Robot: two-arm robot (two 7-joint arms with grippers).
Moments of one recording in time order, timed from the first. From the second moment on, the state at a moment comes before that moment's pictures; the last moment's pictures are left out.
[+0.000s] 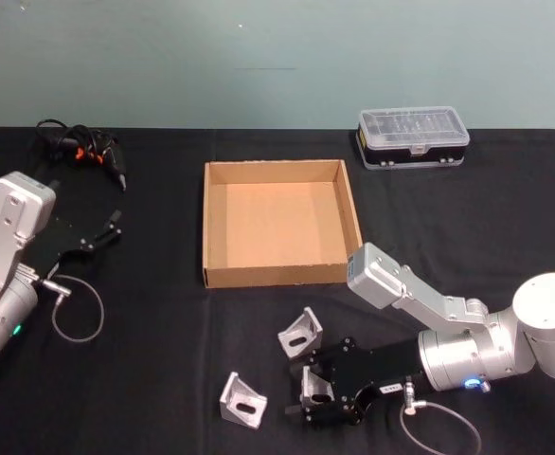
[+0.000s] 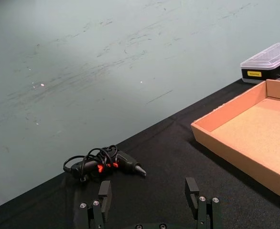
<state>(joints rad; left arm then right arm) -0.20 0.60 0.45 -1.41 -0.25 -0.12 0.03 0.50 0.66 -0.85 -1.47 0.39 0.24 0.89</state>
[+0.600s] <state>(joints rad) -0.20 0.60 0.45 -1.41 -0.25 -0.12 0.03 0.49 0.67 -0.83 -1.49 0.40 0.23 0.87</state>
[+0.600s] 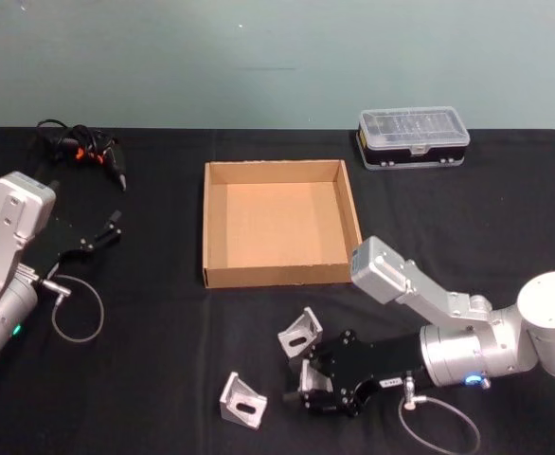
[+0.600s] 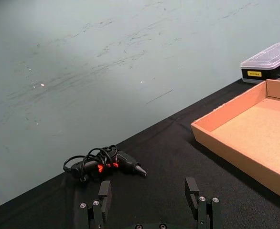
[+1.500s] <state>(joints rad) -0.20 0.60 0.45 -1.41 -0.25 -0.12 0.03 0.40 0.59 -0.51 -1.60 0.42 0.22 0.36</state>
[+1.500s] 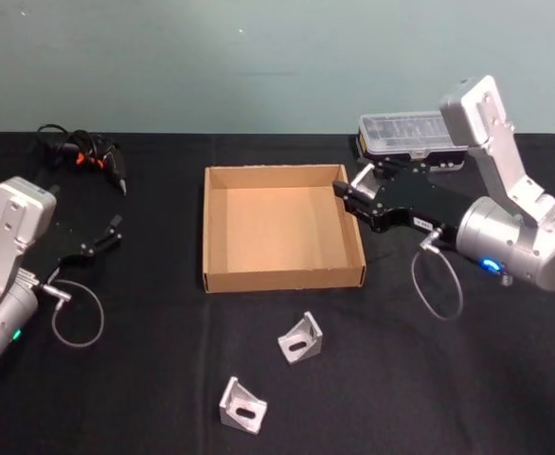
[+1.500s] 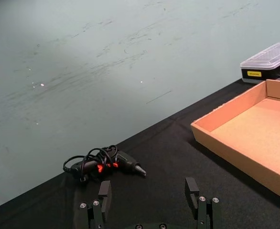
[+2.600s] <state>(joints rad) -0.20 0.60 0.45 -1.41 -0.25 -0.12 0.03 0.55 0.31 -0.56 -1.14 0.33 0.17 0.45</state>
